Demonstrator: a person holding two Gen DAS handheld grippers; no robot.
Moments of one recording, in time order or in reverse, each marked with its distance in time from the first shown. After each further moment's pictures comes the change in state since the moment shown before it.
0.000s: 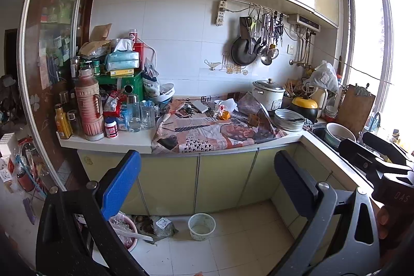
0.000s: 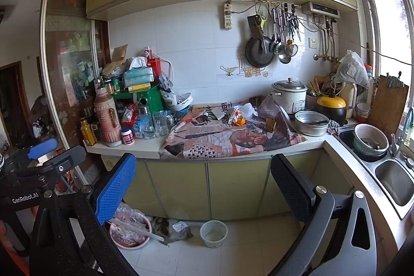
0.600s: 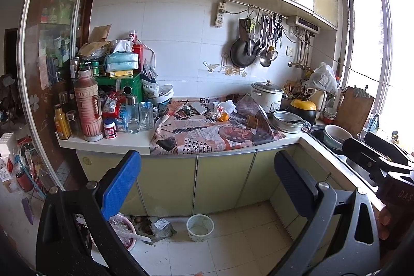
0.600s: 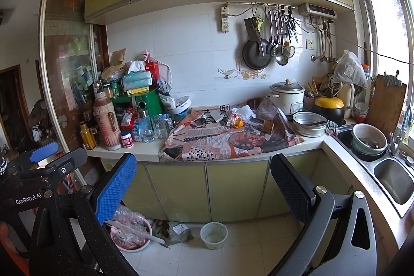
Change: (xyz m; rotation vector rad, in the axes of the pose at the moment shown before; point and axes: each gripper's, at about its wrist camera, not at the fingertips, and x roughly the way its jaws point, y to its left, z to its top) left arm 0.001 -0.006 0.001 0.001 -0.007 -0.005; right arm -0.007 -0.009 0.004 0.010 -0.016 -0.004
